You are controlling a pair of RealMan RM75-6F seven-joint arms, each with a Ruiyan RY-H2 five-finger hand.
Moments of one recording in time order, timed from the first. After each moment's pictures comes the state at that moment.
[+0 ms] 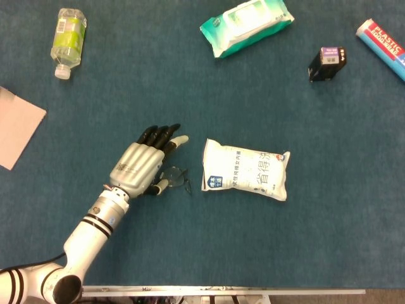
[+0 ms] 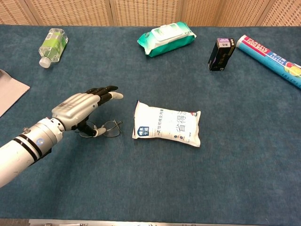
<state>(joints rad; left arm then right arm) -0.49 -1.62 -0.02 -1.62 1.28 1.03 0.31 -0.04 -0.99 0.14 -1.67 -1.49 1.66 0.14</state>
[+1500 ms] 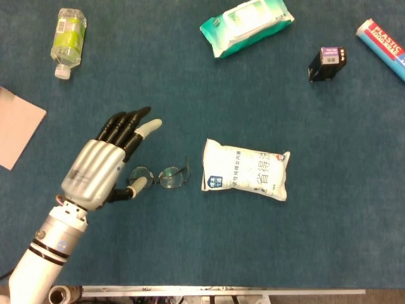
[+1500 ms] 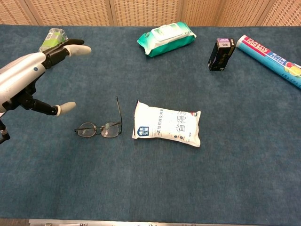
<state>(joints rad) -0.38 -1.24 0.01 -2.11 1.48 1.25 0.24 -0.05 -0.99 0.14 -1.68 -1.50 1.69 0.14</state>
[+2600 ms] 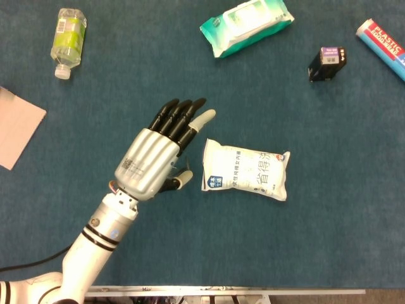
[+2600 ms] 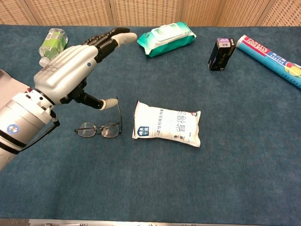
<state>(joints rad) -0.47 -1.53 -0.09 -1.98 1.47 1.22 0.43 -0.08 -0.96 0.17 -1.67 -1.46 1.73 0.19</state>
